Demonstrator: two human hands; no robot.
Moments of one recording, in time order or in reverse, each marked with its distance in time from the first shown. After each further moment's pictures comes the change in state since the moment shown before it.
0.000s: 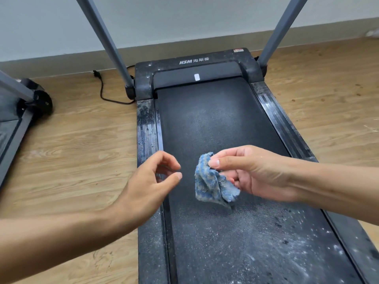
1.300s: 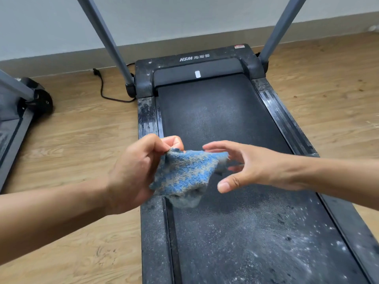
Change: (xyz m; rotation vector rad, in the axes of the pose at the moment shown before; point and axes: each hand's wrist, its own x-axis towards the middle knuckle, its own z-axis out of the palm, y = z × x) left_hand 0.004 0.060 -0.016 -0.672 -0.298 -0.206; right_hand 0.004 0.001 -0.016 -0.672 0.013 -0.074
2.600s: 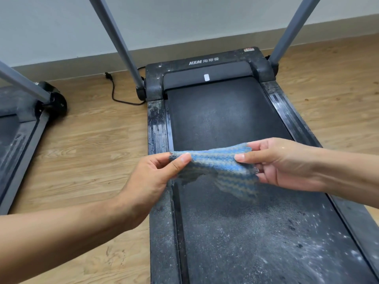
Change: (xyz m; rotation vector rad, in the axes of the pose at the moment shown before) left_hand 0.006 -0.045 -0.028 0.280 0.259 0.202; right_hand 0.003 0.001 -0.015 0.619 0.029 0.125
